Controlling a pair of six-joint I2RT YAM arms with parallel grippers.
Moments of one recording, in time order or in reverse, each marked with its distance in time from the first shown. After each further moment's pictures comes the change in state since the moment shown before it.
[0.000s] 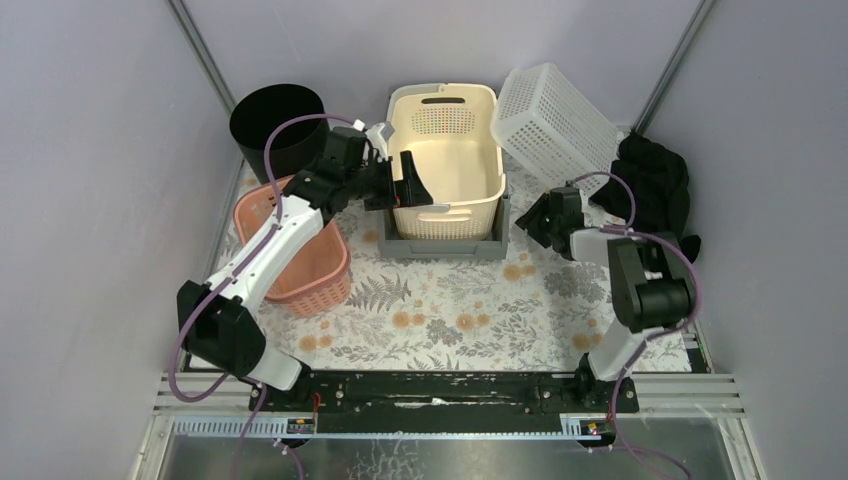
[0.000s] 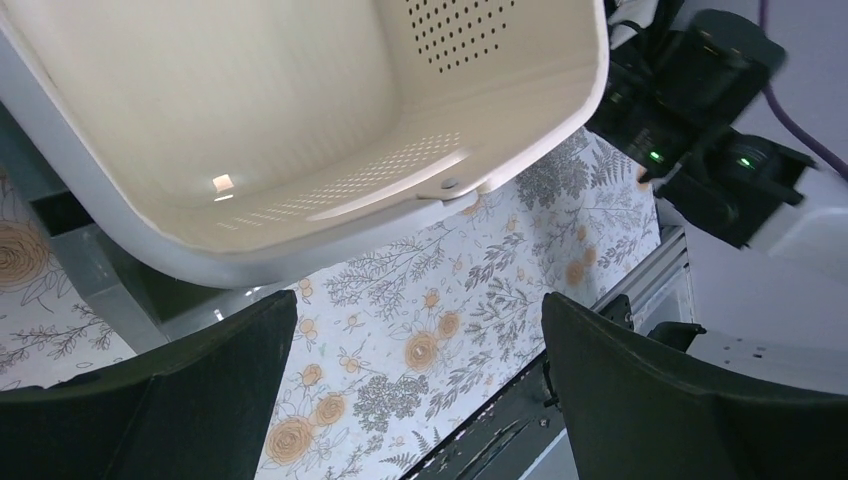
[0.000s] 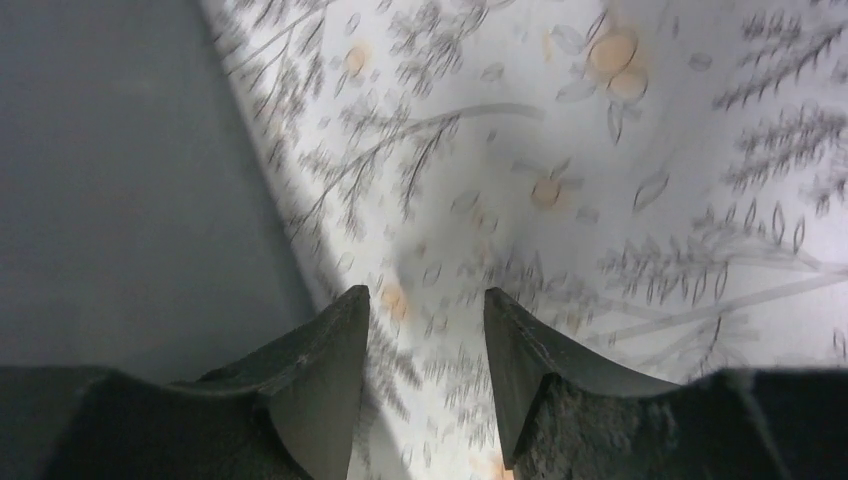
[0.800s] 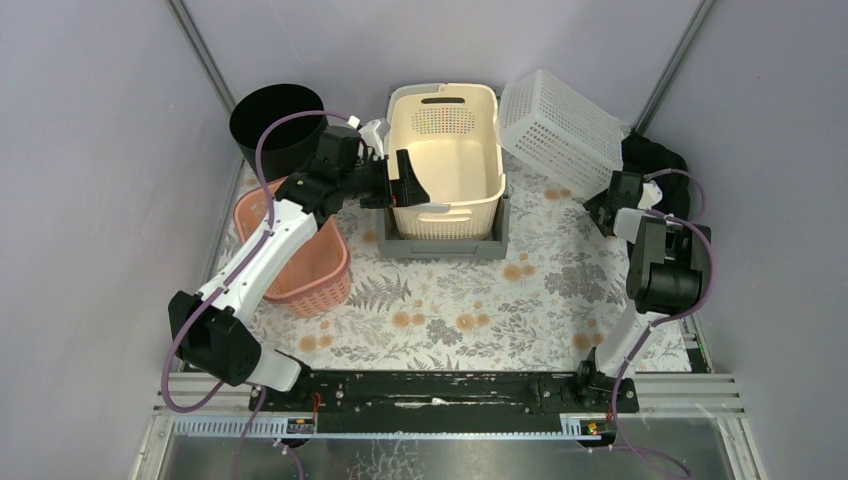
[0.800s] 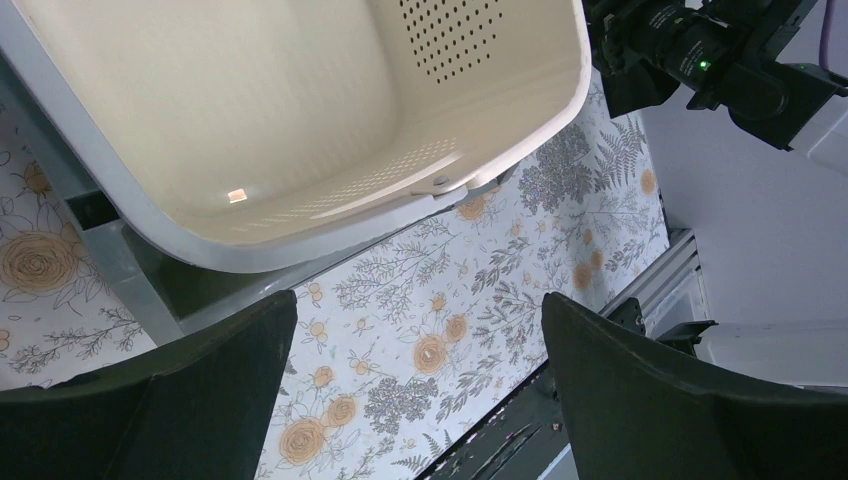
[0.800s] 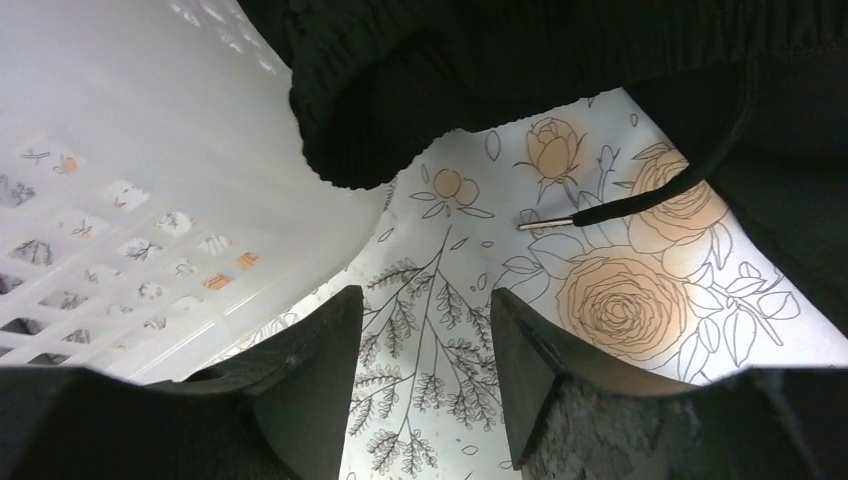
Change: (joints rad) left arm 0.000 -0.054 0.000 -0.007 -0.018 0.031; right arm -0.343 0.165 0.243 -0.162 0.241 0.004
